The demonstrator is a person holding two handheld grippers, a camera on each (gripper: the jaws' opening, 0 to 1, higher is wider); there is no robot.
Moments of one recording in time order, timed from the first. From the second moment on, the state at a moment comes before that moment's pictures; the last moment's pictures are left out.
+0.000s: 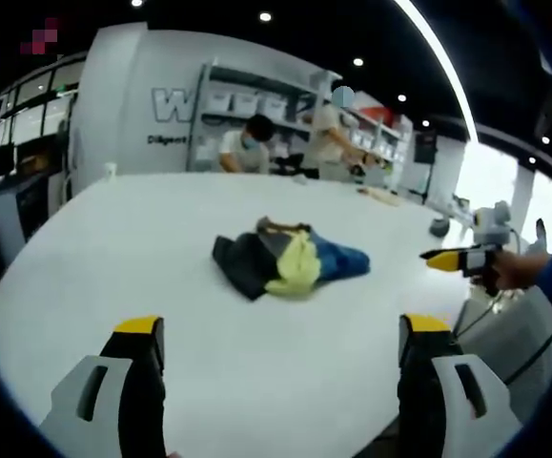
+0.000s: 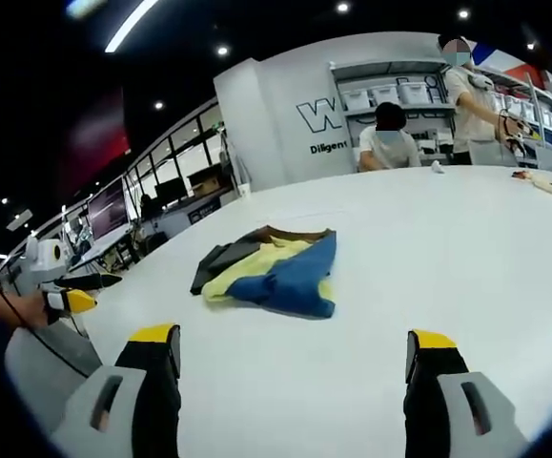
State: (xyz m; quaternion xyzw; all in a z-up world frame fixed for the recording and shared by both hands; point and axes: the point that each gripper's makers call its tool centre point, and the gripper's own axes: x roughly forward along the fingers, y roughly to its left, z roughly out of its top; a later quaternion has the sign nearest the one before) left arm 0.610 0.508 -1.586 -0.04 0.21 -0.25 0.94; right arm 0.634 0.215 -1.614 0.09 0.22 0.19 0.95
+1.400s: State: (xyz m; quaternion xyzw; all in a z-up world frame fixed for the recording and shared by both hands) left arm 0.740 0.435 -1.561 0.01 0.21 -0.36 0.91; right arm 0.627 0.207 -1.616 0.11 0.23 0.18 0.95
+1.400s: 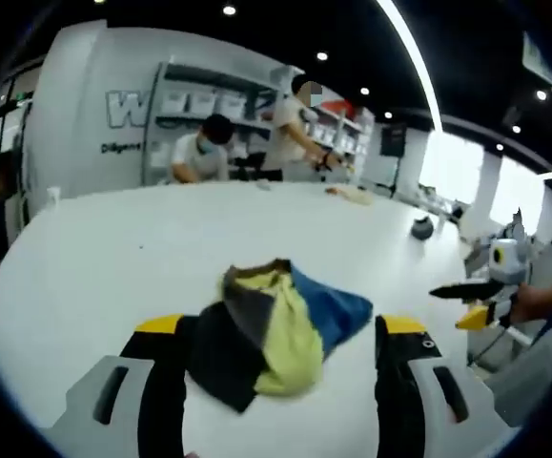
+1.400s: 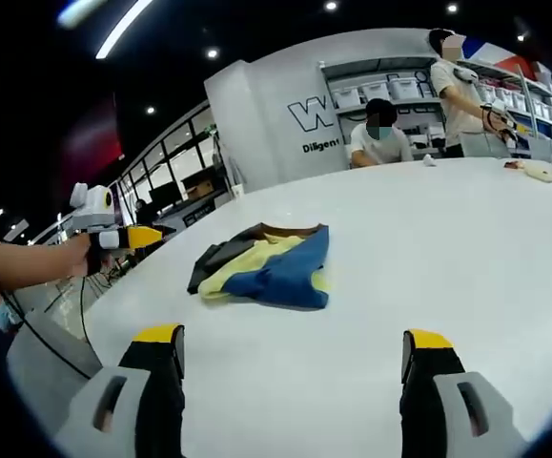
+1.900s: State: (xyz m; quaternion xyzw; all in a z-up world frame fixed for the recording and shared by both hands) left arm 0.824 0.409 -1.592 0.02 0.25 -0.33 0.91; right arm 0.640 0.192 -1.617 0.12 0.23 0.16 0.95
